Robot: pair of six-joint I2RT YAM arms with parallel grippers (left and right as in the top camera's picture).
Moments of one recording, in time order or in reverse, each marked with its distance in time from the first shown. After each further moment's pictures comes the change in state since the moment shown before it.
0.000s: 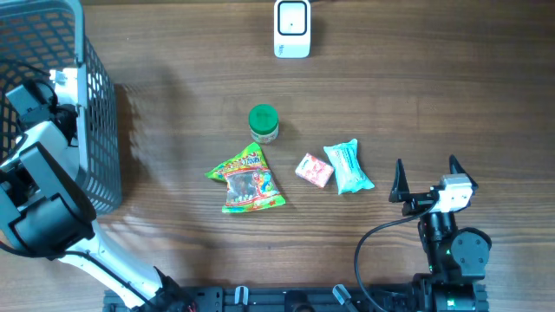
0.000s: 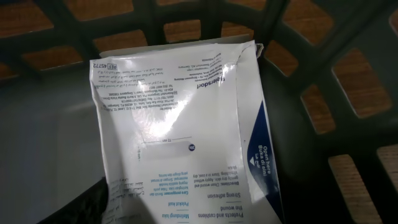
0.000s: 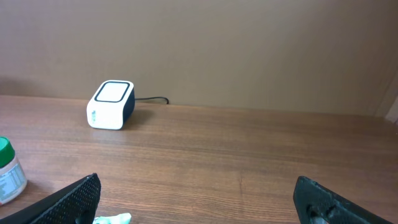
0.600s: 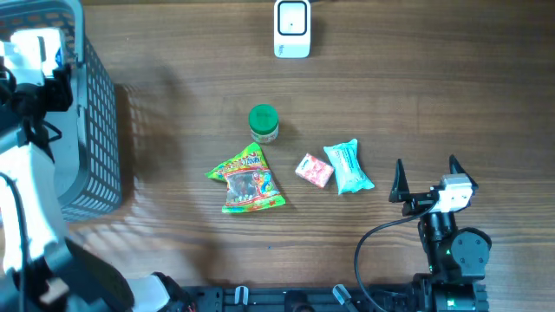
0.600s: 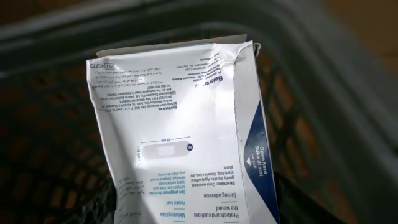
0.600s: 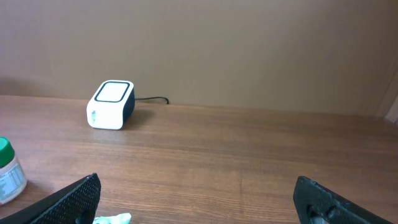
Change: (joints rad) left arm -0.001 -0.538 -0.040 -0.121 -0.021 -0.106; right arm 0.000 0.000 0.000 -0.001 0.000 0.000
